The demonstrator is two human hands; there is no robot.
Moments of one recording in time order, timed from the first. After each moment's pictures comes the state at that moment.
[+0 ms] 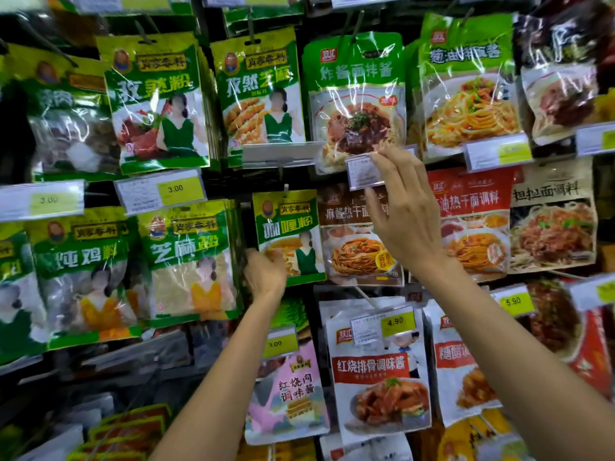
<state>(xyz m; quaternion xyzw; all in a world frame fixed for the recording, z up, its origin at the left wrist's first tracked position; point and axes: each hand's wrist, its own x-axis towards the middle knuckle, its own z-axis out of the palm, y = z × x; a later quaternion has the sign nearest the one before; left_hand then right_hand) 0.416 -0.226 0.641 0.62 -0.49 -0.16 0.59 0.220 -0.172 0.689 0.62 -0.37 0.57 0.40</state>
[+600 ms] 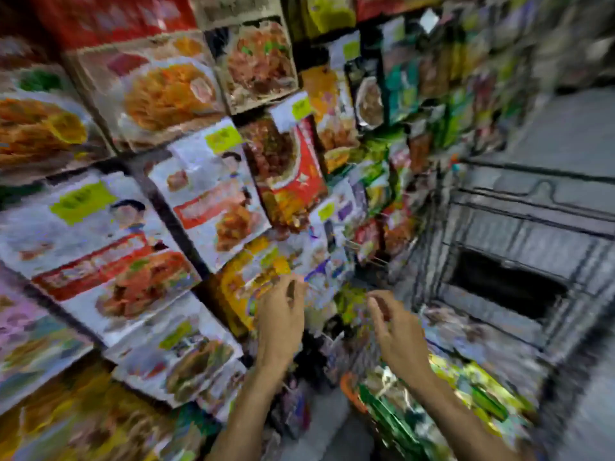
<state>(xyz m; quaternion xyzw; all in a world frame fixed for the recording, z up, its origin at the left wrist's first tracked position) 0.176 -0.043 0.377 0.35 -0.82 -0.28 0.35 0.055 0.076 0.309 0.36 -0.76 0.53 -0.02</state>
